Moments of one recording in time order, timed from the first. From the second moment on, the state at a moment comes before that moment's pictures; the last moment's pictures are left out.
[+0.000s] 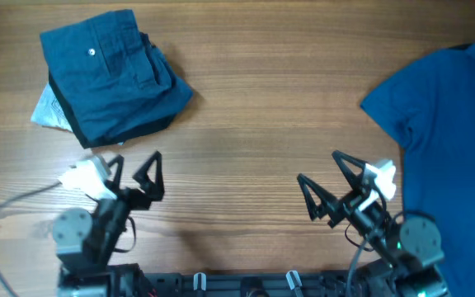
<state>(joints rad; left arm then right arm) 0.08 0.27 0.37 -0.33 0.33 -0.50 0.36 0.24 0.34 -0.16 -0.29 0.37</state>
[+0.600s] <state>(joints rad) 0.08 1.15 1.11 -0.91 0.39 -0.45 0.19 1.56 1.13 -0.62 -0.36 0.16</state>
